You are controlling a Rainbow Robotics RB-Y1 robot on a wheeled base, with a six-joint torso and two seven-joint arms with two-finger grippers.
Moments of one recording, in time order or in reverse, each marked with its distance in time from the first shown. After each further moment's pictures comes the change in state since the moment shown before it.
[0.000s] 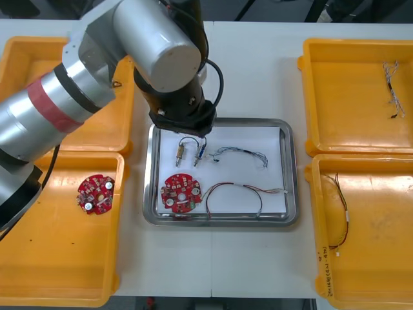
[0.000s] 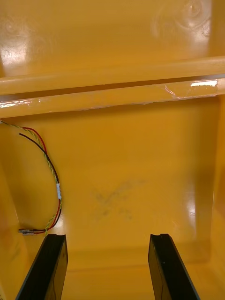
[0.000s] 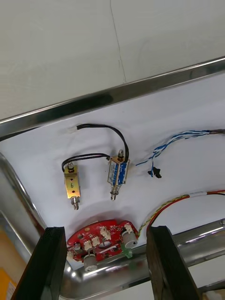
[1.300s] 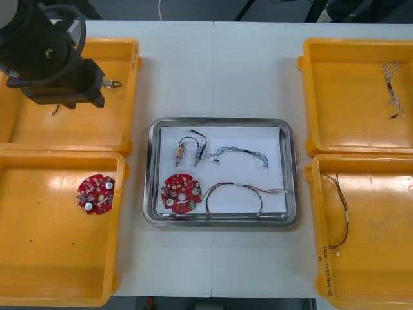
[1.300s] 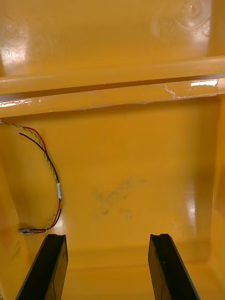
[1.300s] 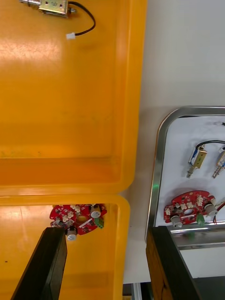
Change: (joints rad) right arm 0.001 0.000 0.000 0.000 0.000 0.000 0.000; left arm 0.212 0.348 0.425 -0.272 0.124 0.220 0.000
